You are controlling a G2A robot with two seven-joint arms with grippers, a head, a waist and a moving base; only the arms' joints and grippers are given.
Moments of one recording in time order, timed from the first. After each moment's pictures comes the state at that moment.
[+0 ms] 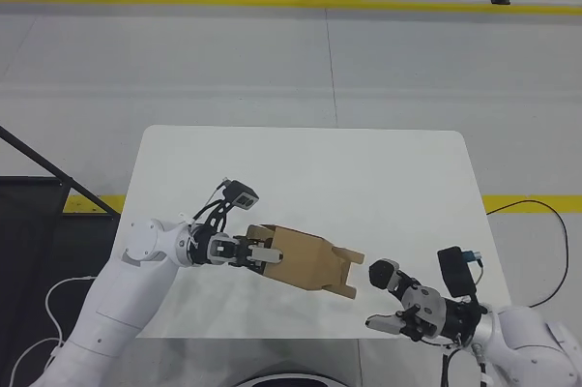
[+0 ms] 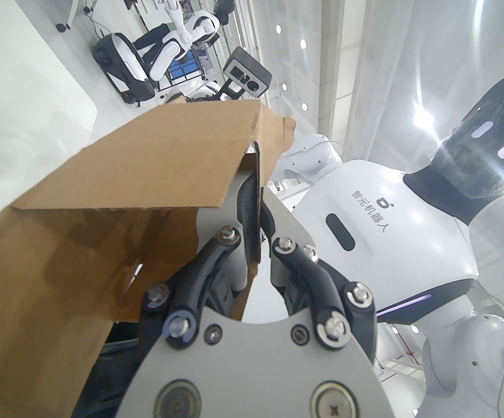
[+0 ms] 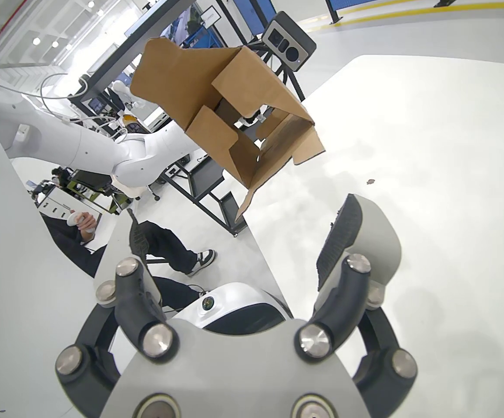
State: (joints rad) left arm 1.04 -1.11 -1.19 -1.48 -0.80 -0.37 -1.45; right arm -1.67 -0.85 1.55 -2.12 -0.11 -0.71 0.66
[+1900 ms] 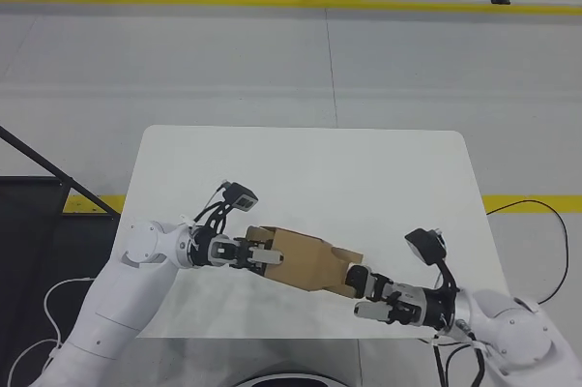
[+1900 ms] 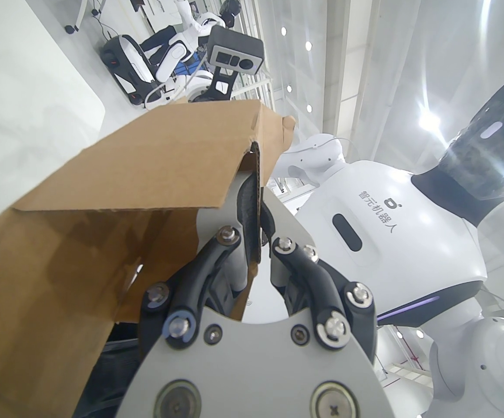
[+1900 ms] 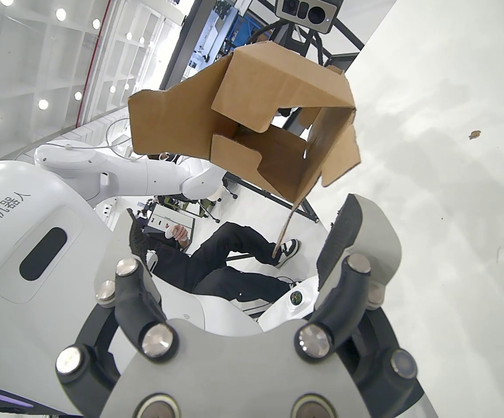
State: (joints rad) left arm 1.05 -1.10 -1.18 -1.48 -0.78 -0.39 -1.43; right arm -1.47 -0.86 1.37 -2.03 0.29 -0.46 0.92
